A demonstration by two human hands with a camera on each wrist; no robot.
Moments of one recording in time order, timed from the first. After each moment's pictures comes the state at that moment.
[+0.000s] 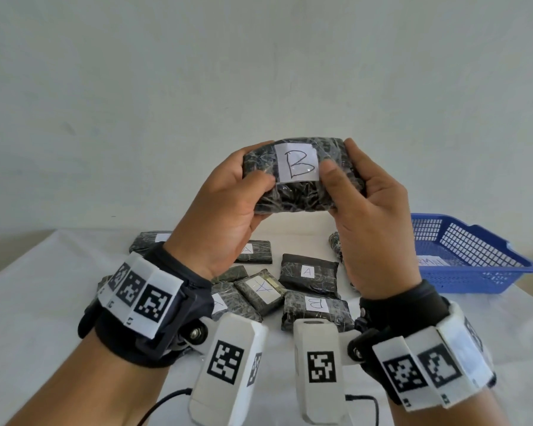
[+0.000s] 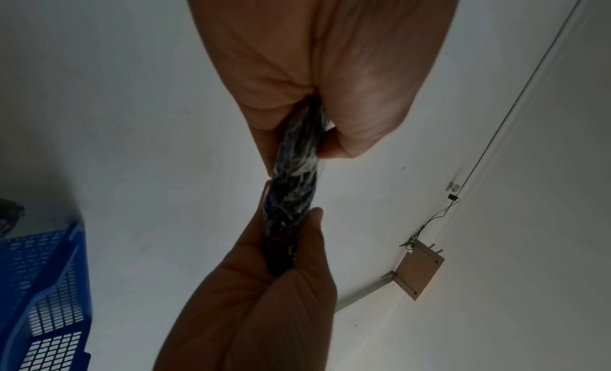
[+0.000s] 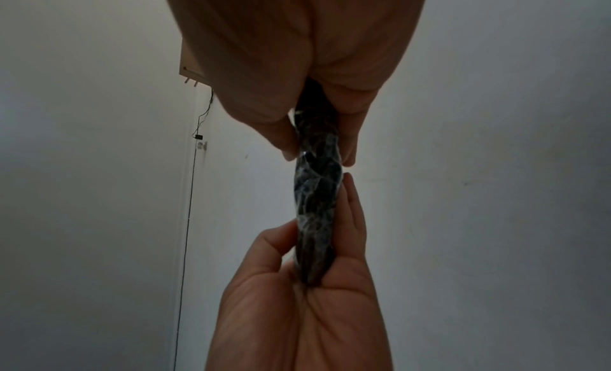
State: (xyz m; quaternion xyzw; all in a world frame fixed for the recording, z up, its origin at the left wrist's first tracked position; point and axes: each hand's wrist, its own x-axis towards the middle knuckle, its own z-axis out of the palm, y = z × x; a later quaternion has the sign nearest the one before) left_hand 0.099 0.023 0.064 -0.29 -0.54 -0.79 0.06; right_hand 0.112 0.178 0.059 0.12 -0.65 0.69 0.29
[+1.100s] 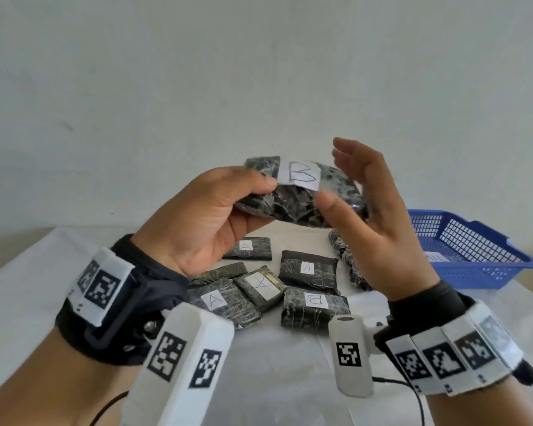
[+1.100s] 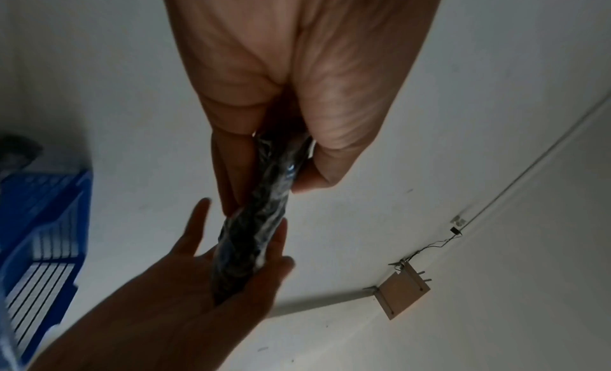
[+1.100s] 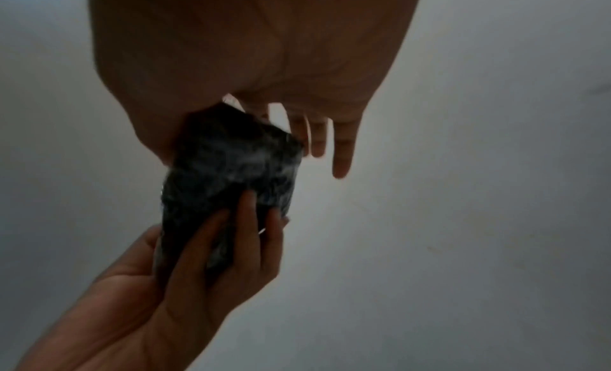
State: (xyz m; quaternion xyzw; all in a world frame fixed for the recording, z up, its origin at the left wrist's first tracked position) left_hand 0.101 0.003 0.066 -0.22 -0.55 -0.80 -0.07; right_hand 0.115 0.213 0.041 0.25 -0.76 0.53 0.29
